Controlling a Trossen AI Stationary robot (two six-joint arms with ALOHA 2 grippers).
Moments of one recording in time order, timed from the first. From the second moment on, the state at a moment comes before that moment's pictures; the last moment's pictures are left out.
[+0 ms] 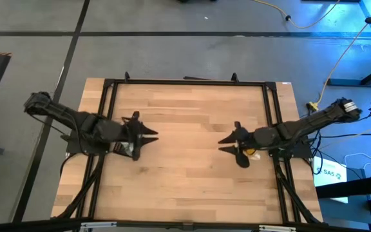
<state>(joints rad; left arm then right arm) -0.37 0.92 0.81 -0.29 -0.48 -0.29 0.34 0.96 0.57 0.02 0.26 0.35</state>
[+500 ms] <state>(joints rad) -0.22 0.54 0.44 0.06 -0.31 -0.15 0.33 0.61 0.24 0.29 0.26 0.29</state>
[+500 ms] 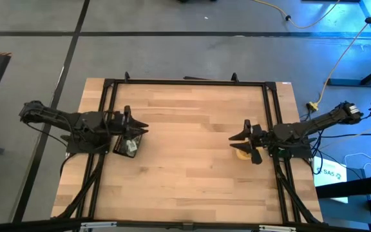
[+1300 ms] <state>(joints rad) 0.03 0.06 0.16 0.02 -0.23 -0.08 0.25 0.16 0.01 0.23 0.27 0.23</state>
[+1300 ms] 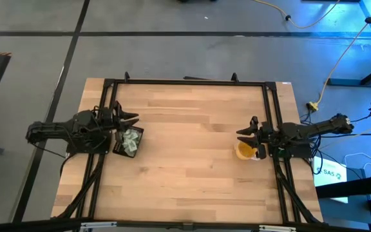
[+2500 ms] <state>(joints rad) 0.29 0.00 0.01 0.04 -0.12 -0.10 -0.03 0.00 0.01 0.07 0.32 0.04</state>
